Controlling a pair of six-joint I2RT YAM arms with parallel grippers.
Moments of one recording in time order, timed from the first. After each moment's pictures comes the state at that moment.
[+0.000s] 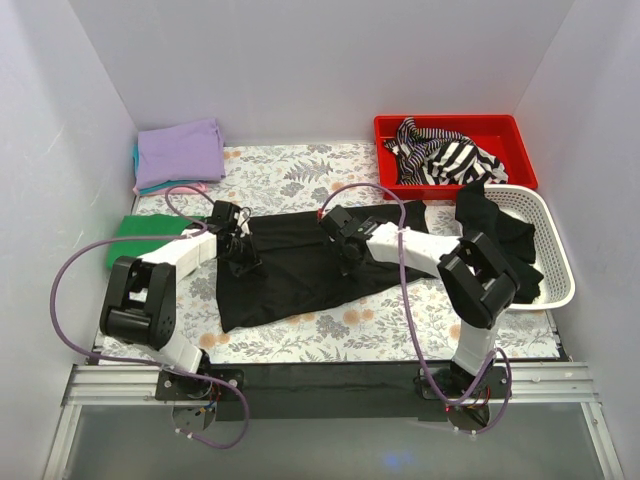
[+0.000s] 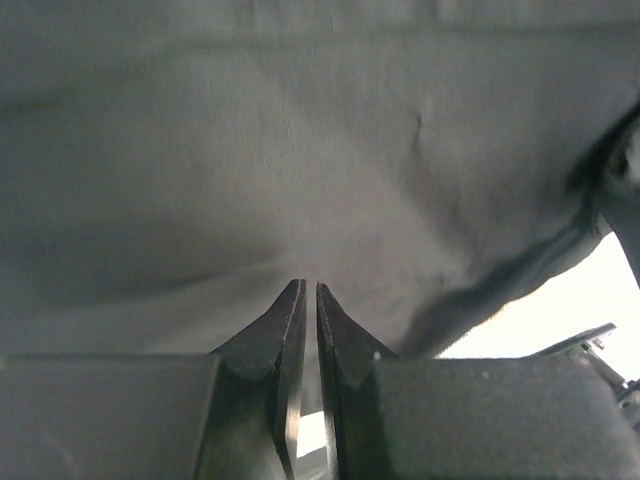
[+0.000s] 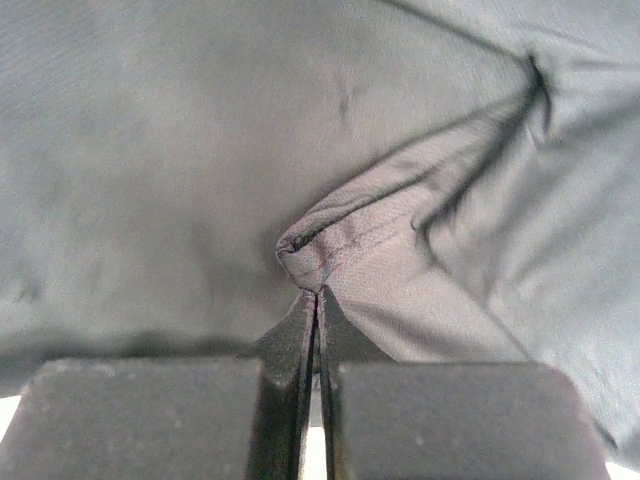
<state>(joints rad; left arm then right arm) -0.22 1.53 0.85 -0.51 0.34 -0.54 0.82 1.85 1.23 -0.54 0.16 0.26</state>
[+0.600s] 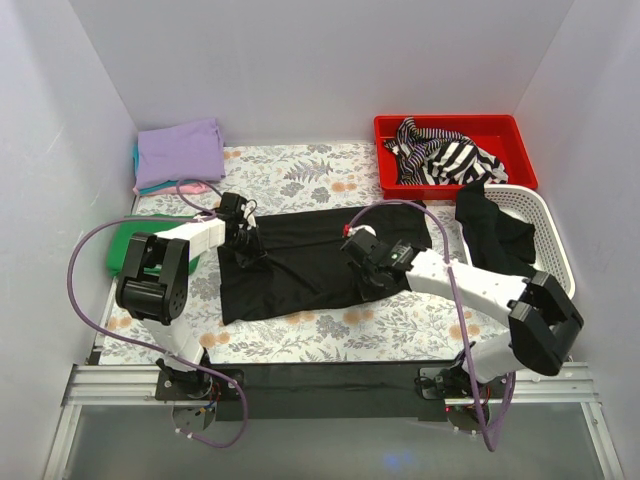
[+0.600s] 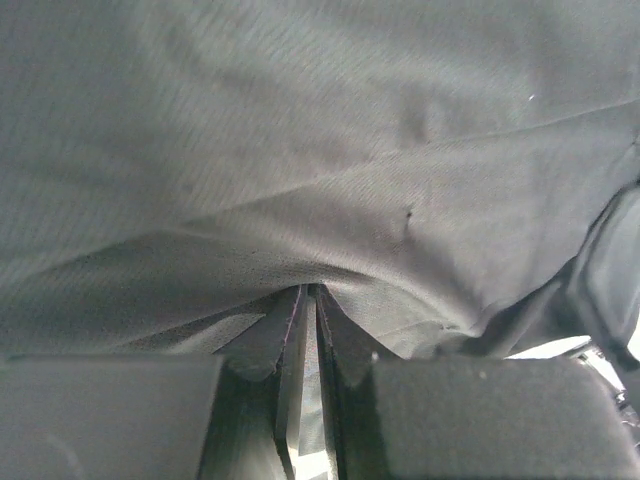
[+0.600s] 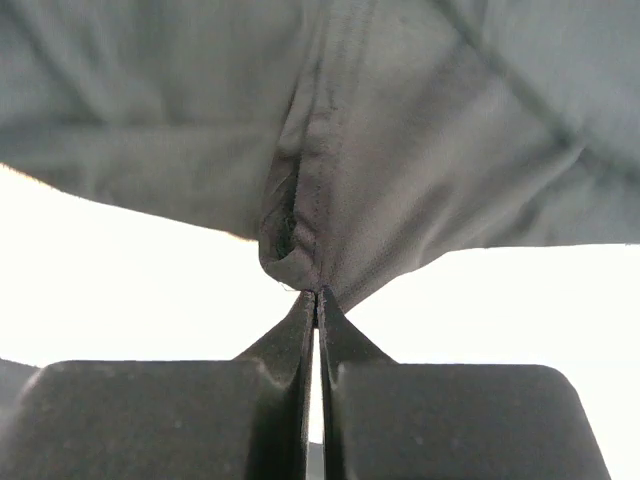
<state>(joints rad) -0.22 1.74 0.99 -0.48 0.35 -0.51 0.91 1.46 1.00 -0.70 0.19 0.43</state>
